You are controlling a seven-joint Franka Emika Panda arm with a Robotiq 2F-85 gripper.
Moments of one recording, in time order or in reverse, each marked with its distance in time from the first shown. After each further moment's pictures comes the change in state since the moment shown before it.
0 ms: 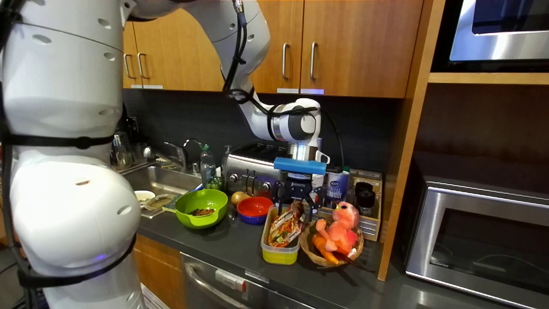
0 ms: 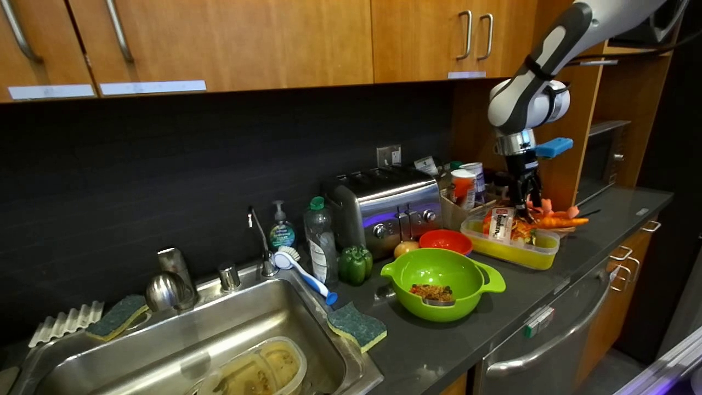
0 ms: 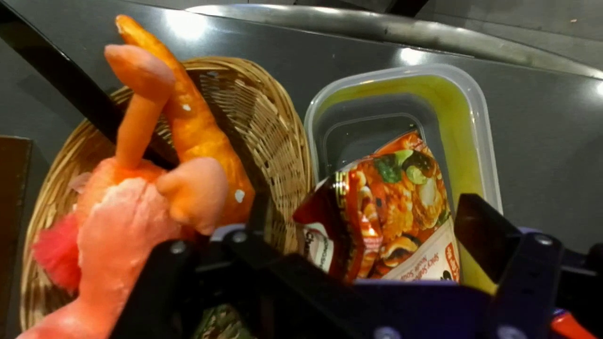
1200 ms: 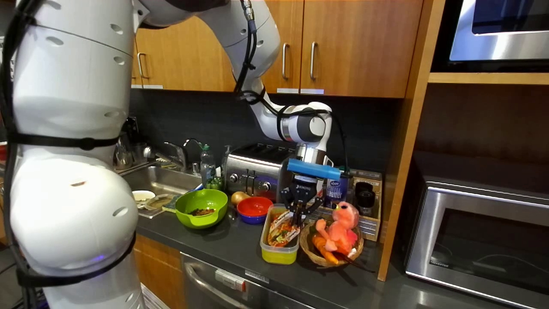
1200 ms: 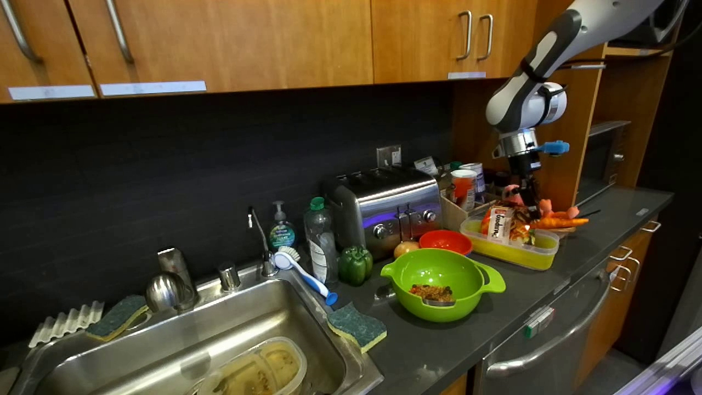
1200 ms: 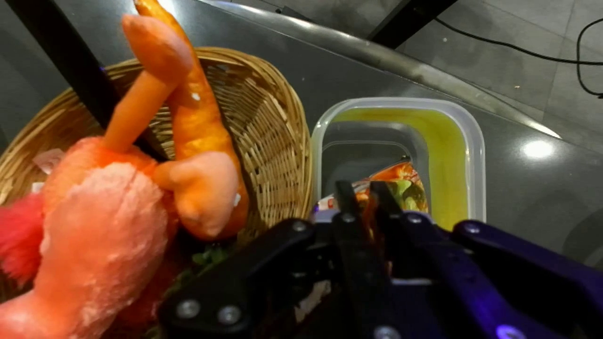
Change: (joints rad) arm -0.035 0.056 0.001 0.075 0.057 -0.100 -0.252
